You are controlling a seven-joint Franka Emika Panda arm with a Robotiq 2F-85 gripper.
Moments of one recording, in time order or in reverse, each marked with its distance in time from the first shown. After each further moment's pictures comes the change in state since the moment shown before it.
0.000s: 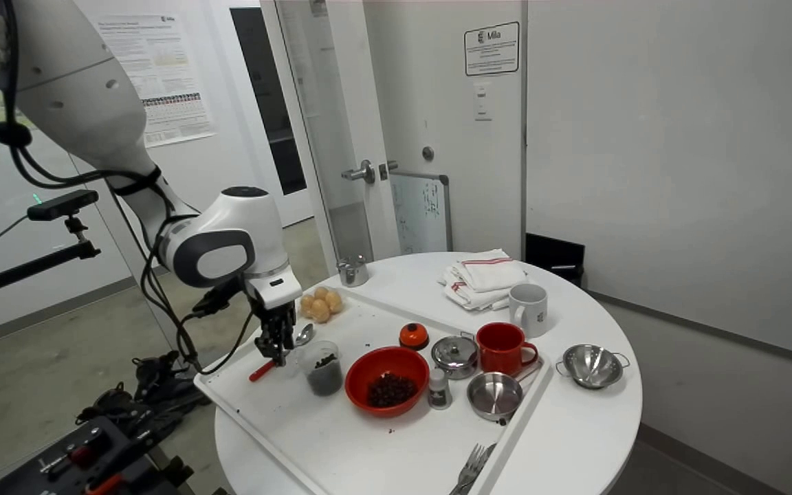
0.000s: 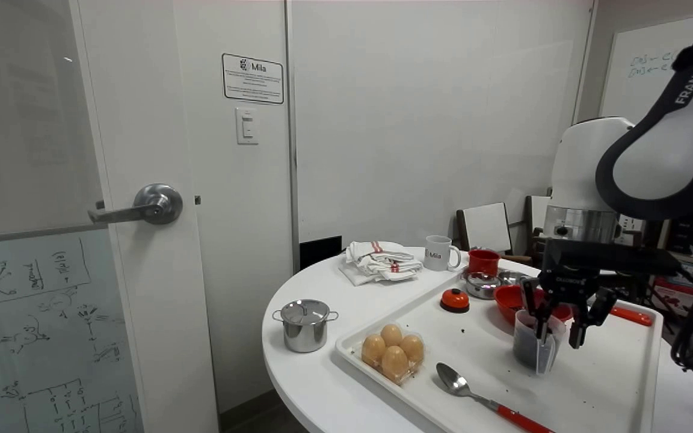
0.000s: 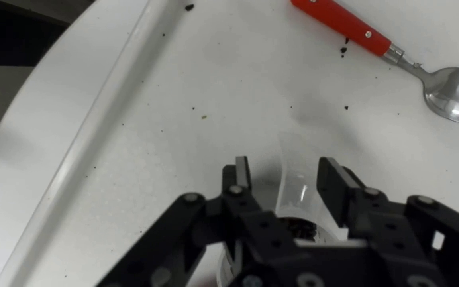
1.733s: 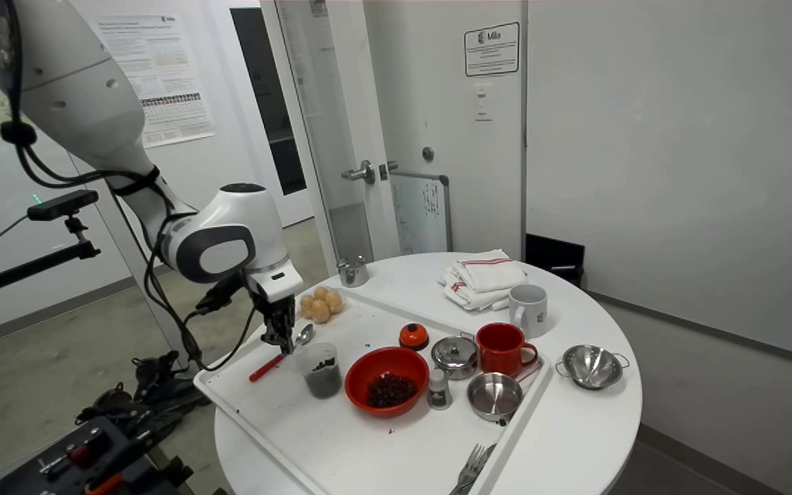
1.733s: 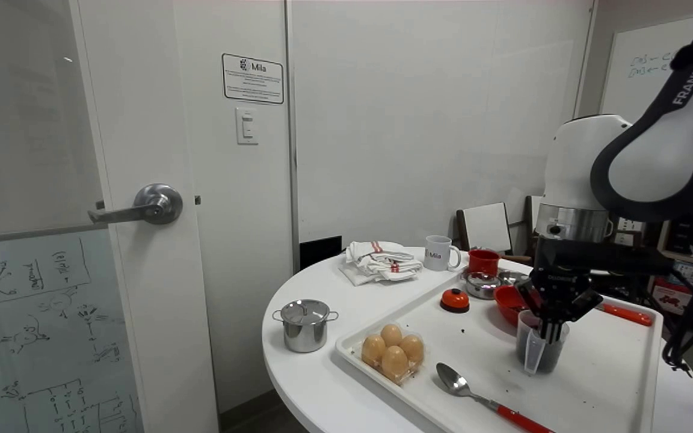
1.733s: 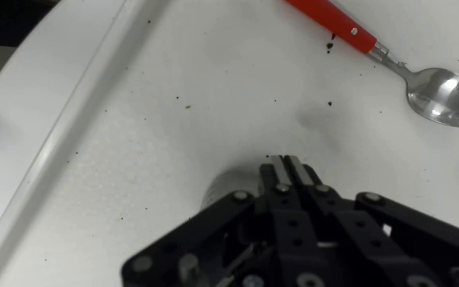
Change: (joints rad) arm 0.096 0.009 -0.074 0.027 -0.008 0.003 -0.007
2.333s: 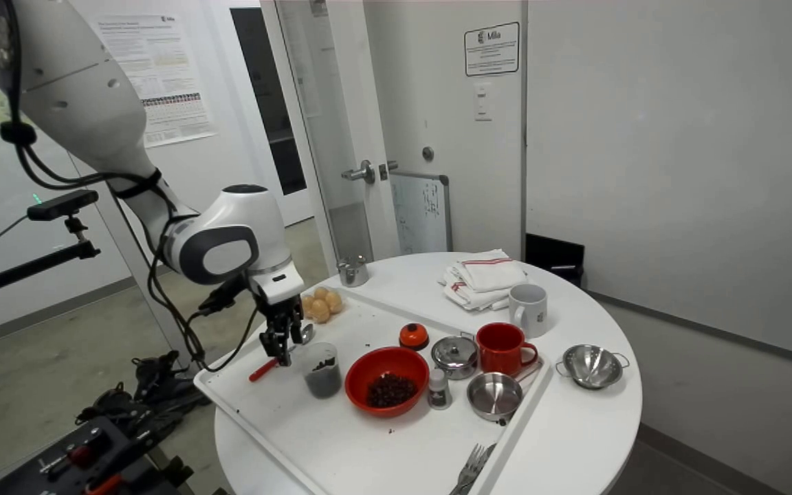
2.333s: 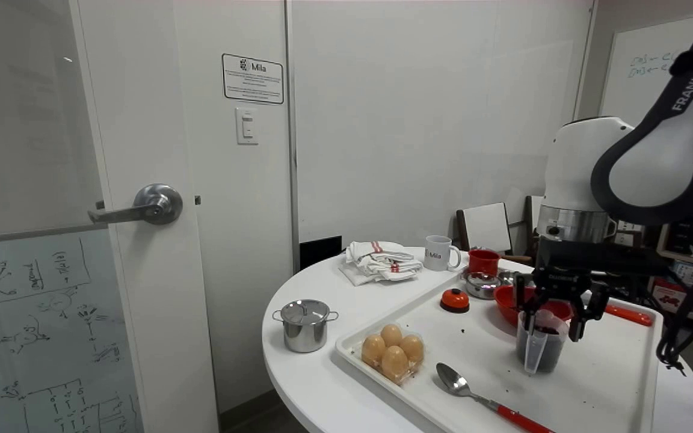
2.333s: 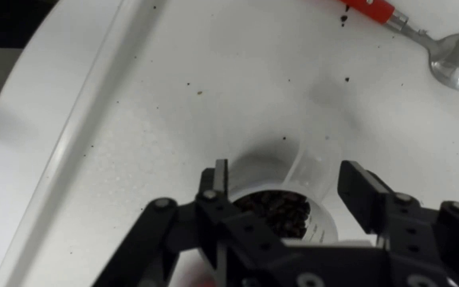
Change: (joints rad) arm 0.053 0.007 -0.074 -0.001 -0.034 -0.005 0.089
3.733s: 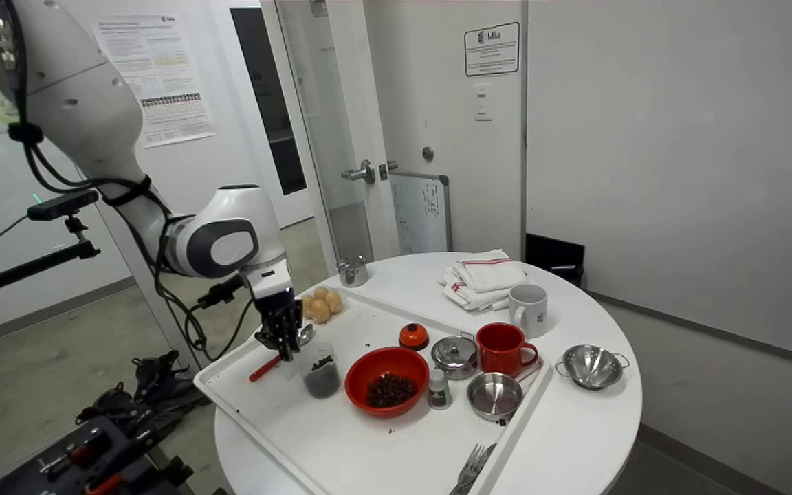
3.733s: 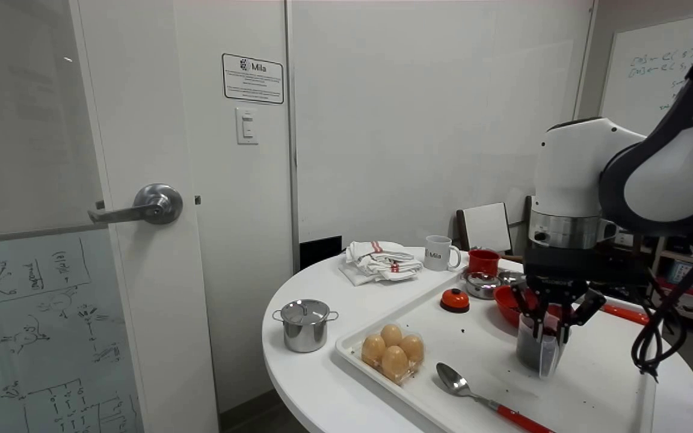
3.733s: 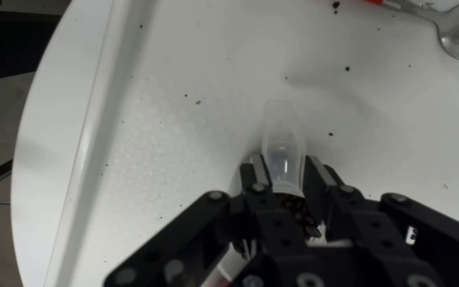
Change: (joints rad) arm 0.137 0.023 -0.102 0.034 -0.154 -0.050 0.339
